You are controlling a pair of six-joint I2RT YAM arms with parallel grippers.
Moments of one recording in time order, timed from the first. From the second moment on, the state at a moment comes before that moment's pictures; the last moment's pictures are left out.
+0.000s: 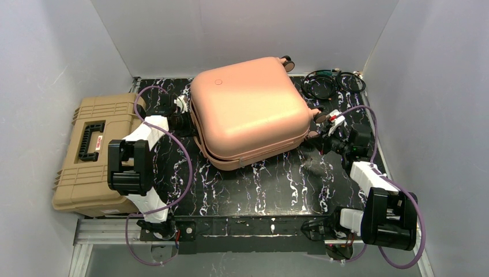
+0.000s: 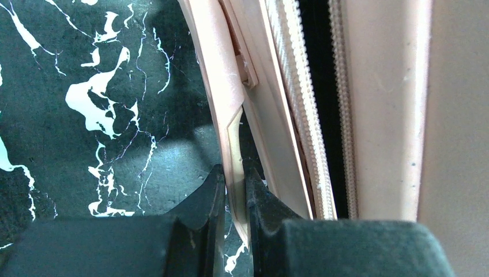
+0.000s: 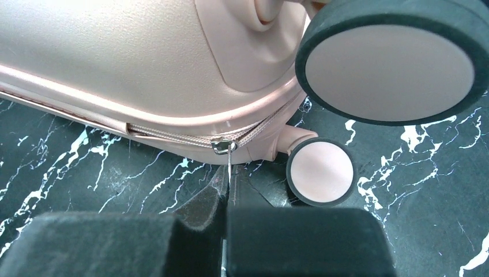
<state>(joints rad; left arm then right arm) -0.04 1.69 1.13 -0.46 0.29 -0.25 -0.11 1.18 0.47 0.27 -0.83 -0.20</state>
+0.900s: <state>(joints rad) -0.03 1.74 1.19 -0.53 0.36 -0.16 -0.14 1.45 0.51 0.56 -0.87 -0.13</state>
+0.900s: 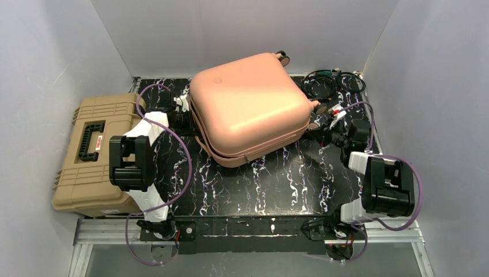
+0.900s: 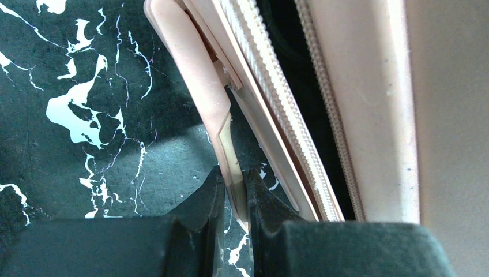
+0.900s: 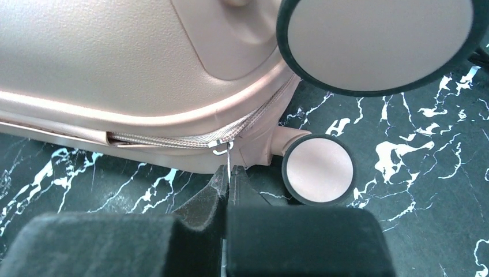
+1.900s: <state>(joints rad) 0.13 1.69 1.33 -0.57 0.46 -0.04 -0.16 1.28 0.43 0.39 -1.07 -0.36</state>
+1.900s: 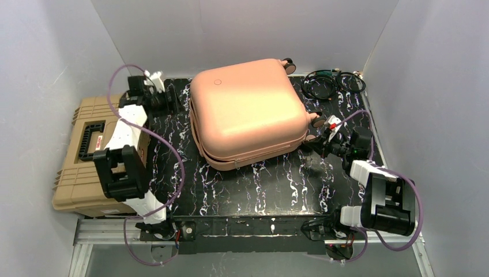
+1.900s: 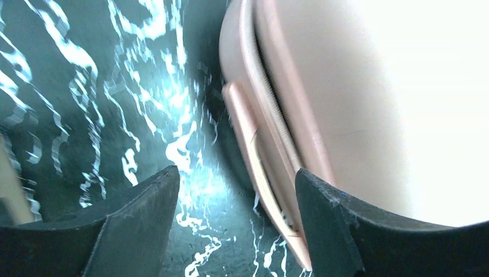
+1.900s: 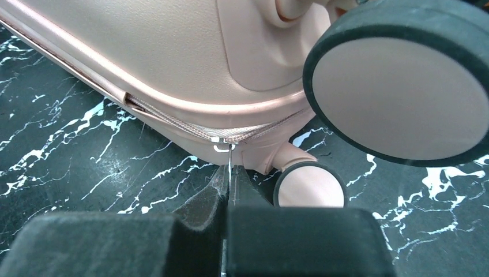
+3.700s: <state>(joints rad) 0.06 1.33 1.25 -0.76 0.52 0.20 0.09 1.72 1.57 -1.18 -0.74 -1.58</state>
